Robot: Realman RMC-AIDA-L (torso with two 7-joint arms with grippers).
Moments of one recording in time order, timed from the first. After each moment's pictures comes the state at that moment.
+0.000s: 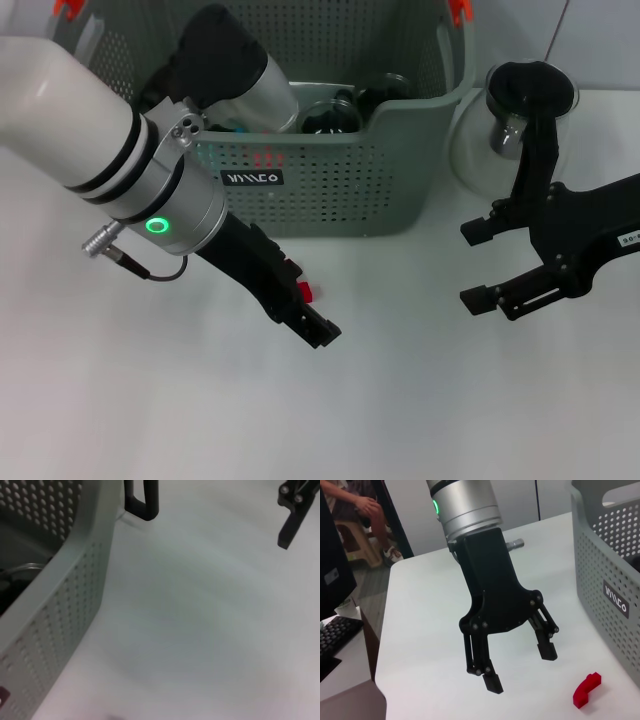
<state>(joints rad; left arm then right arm) -0.65 -2.17 1.30 1.32 2.48 1.64 -2.35 0.67 2.00 -0.94 -1.00 -2.14 -1.81 1.75</state>
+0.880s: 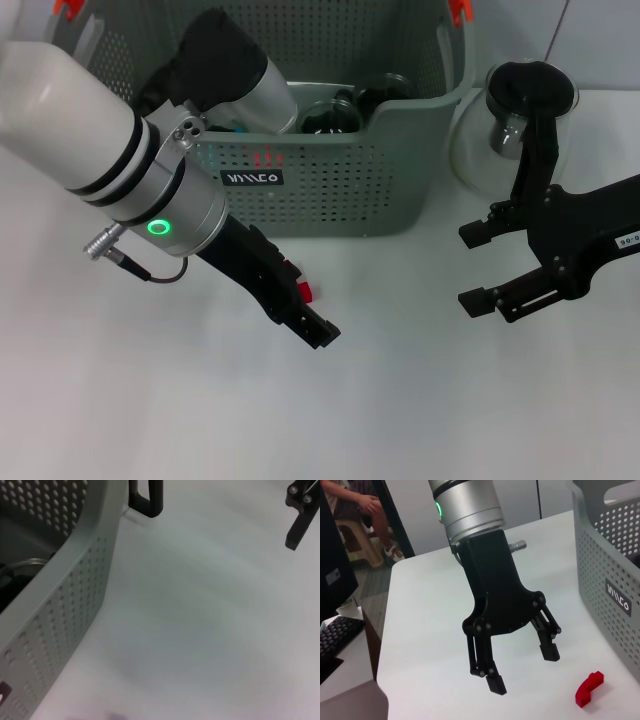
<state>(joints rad) -0.66 -2.17 1.30 1.30 2.49 1.63 -2.35 0.68 2.00 -0.94 -0.99 -2.14 -1.81 1.75</state>
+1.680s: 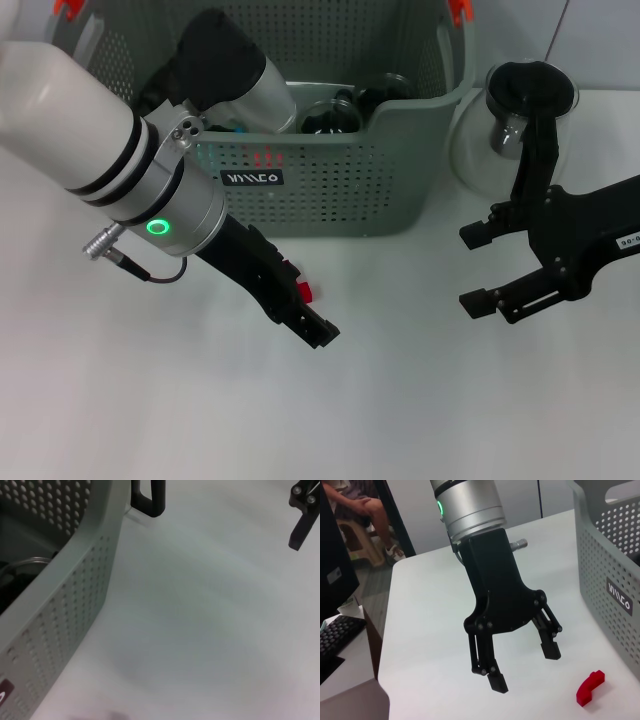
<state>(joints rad) -0.66 -2.17 1.30 1.30 2.49 1.63 -2.35 0.68 2.00 -0.94 -0.99 -2.14 -1.81 1.74</state>
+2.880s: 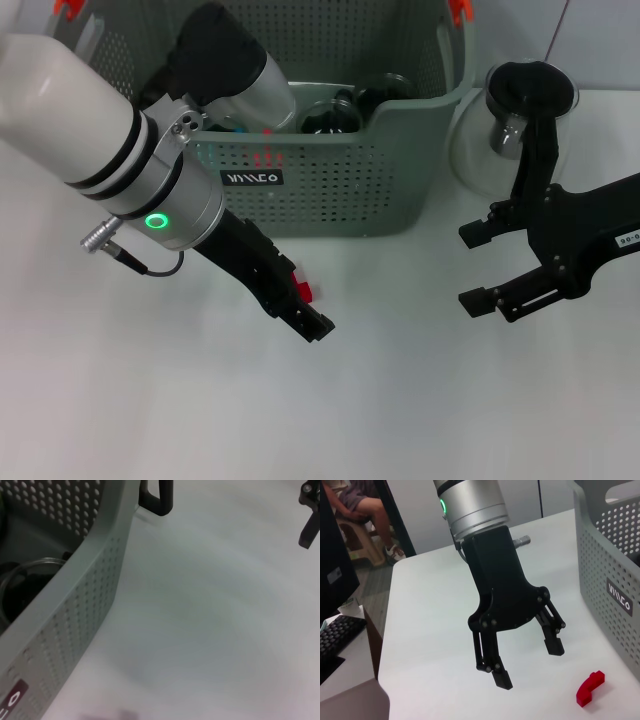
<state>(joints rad) -0.67 -2.17 1.29 1.30 2.51 1.63 -2.35 0.69 1.99 -0.94 -0.99 -2.14 -1.81 1.75</state>
